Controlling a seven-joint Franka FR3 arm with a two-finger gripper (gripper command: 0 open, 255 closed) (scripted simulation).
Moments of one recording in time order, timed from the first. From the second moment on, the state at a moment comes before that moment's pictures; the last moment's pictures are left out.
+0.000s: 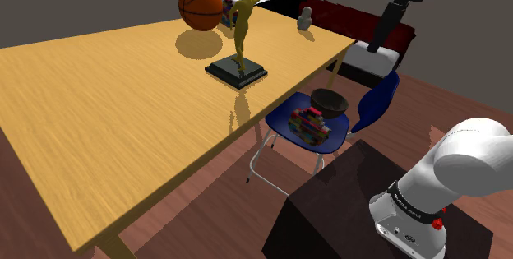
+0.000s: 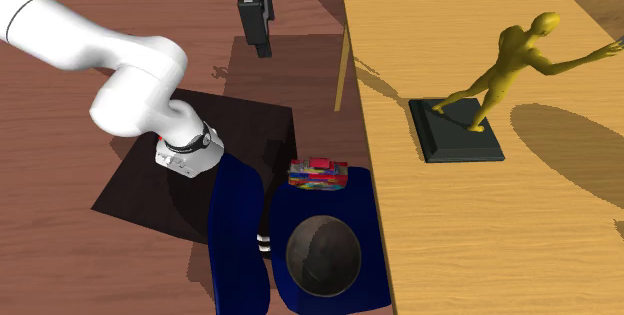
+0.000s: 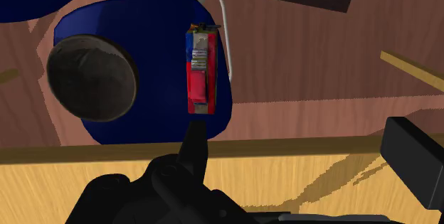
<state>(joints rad) 0.00 -0.81 0.07 -2.27 0.09 1.49 -0.17</state>
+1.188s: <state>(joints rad) -0.04 -0.56 0.02 -2.61 0.07 2.04 -0.24</state>
